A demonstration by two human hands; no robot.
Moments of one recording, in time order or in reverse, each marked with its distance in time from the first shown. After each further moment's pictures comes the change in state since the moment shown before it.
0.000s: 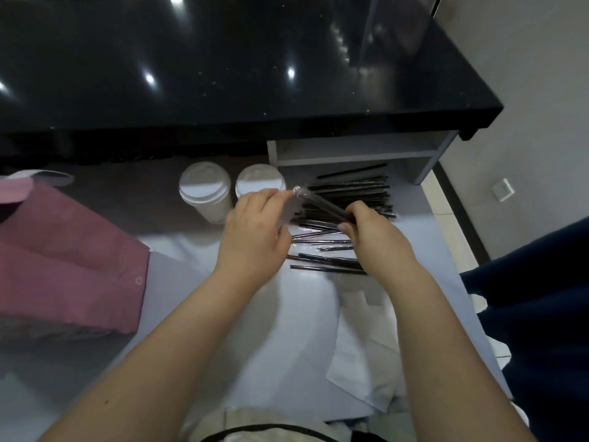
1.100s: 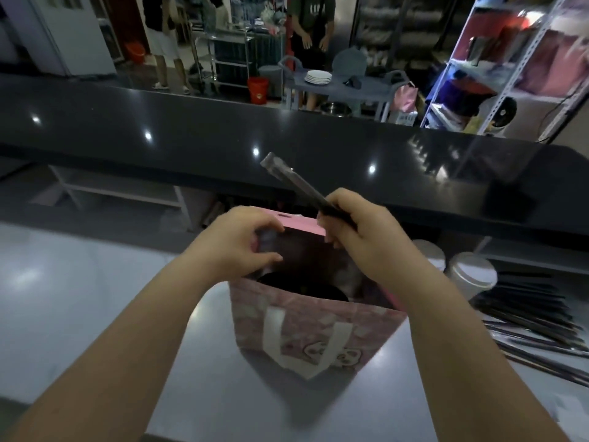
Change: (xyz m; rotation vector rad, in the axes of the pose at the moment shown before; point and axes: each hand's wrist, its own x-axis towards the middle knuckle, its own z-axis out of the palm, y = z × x) left_hand -0.099 -0.314 -0.326 0.056 -0.072 -0.051; right_hand -0.015 -0.460 0.028 0.432 -0.066 -0.603
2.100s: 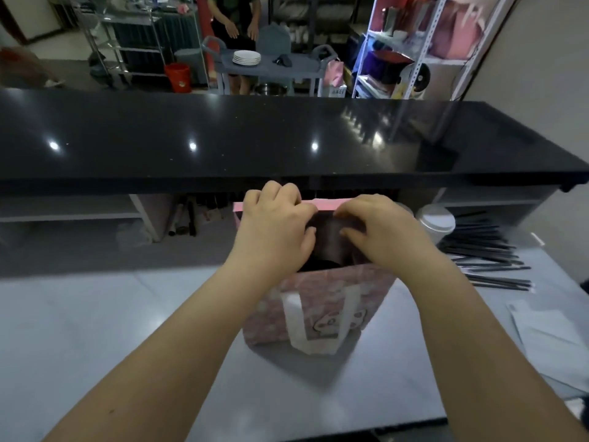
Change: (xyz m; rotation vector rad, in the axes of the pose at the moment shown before) left_hand 0.004 0.039 0.014 0.270 0.186 0.295; right_hand -0.027 0.005 0.020 -0.631 0.107 0.284
